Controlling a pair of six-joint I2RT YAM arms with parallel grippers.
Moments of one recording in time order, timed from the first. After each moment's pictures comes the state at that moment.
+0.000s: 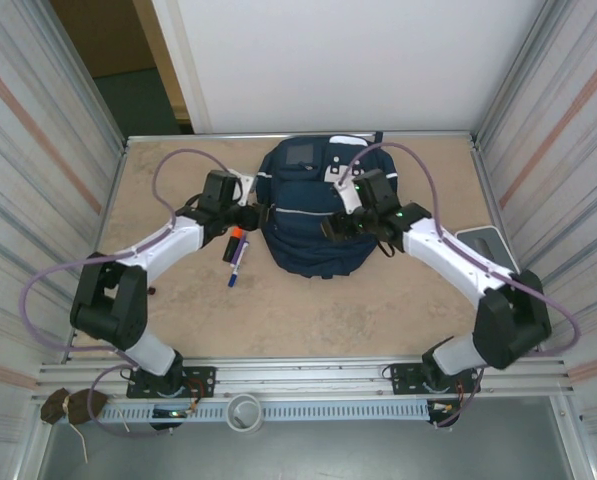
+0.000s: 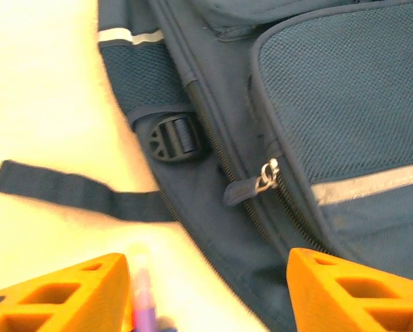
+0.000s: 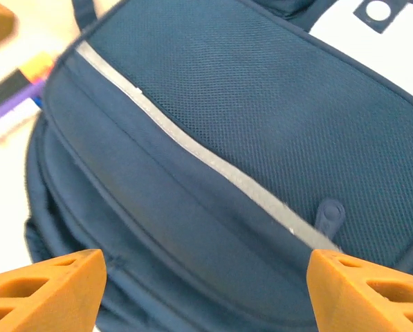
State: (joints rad) left arm -0.38 1.55 1.03 -0.21 0.08 -0.08; right arm 0.55 1.48 1.12 -0.46 -0.04 -0.06
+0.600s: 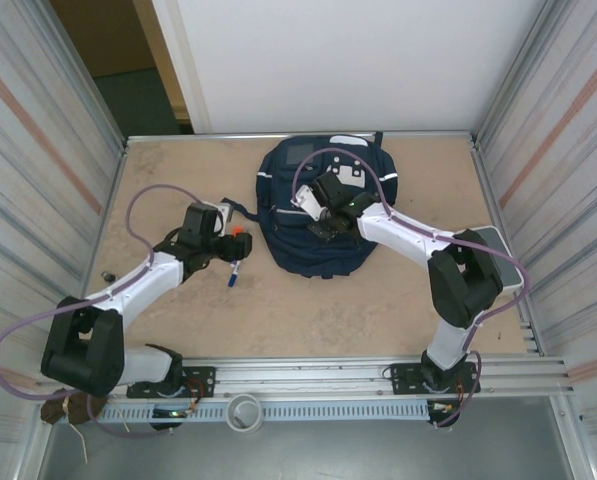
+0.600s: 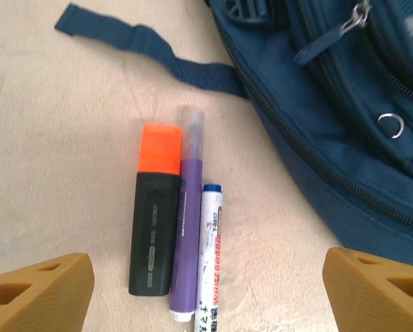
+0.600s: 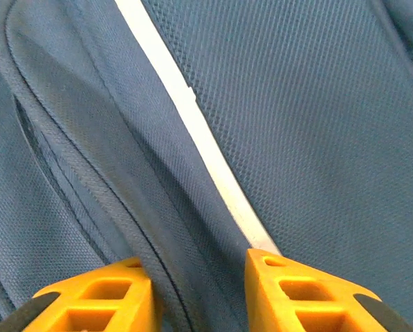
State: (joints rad) left arm -0.35 1.31 0.73 -0.25 0.02 -0.21; right arm 0.66 1.76 1.33 -0.53 0.14 -0.35
